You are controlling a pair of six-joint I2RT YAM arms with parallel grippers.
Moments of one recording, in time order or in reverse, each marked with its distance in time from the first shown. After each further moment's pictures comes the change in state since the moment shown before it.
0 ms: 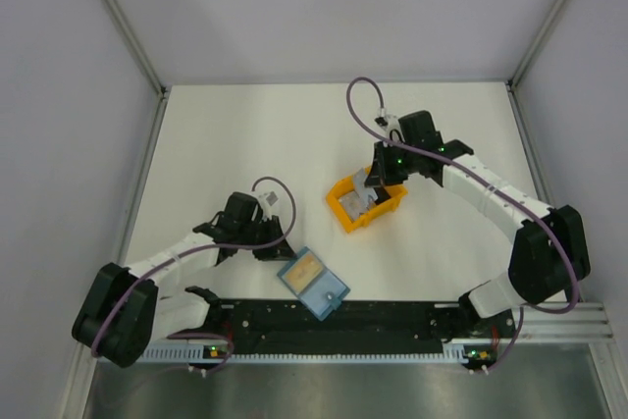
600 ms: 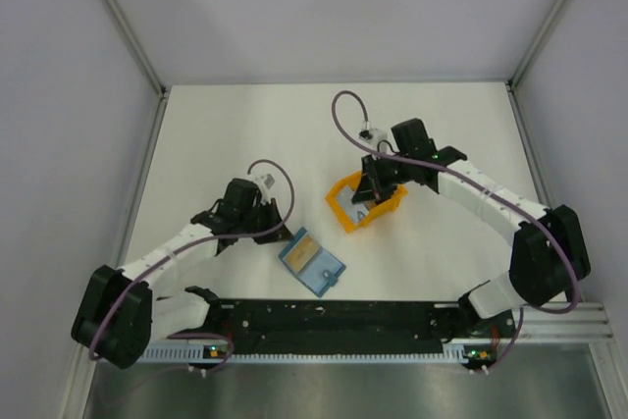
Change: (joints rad) left arm -0.002 -0.001 0.105 -0.050 -0.113 0.005; right arm 0.035 -0.006 -0.051 0.018 -0.234 -0.072
